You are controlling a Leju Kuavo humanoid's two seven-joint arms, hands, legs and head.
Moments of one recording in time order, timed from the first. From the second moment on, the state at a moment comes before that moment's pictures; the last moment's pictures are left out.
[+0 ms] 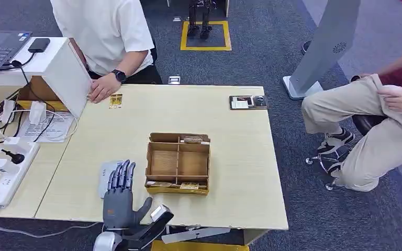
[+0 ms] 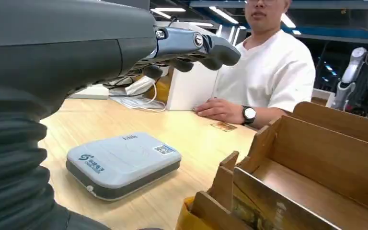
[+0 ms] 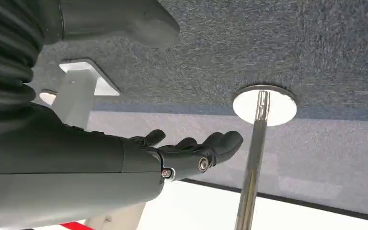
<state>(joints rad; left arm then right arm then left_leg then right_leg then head) 0.08 -0.18 -0.25 -1.28 -1.32 0.70 -0.09 -0.11 0.29 -1.37 -0.70 1.52 -0.69 -0.24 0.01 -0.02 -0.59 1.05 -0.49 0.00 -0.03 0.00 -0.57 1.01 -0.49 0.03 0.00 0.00</state>
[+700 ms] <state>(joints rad) 0.05 -0.18 -0.28 -1.26 -1.18 0.69 -0.16 -0.10 0.29 -1.35 -0.68 1.54 -0.69 -0.23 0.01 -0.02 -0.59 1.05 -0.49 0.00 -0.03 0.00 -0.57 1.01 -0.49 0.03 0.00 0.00</state>
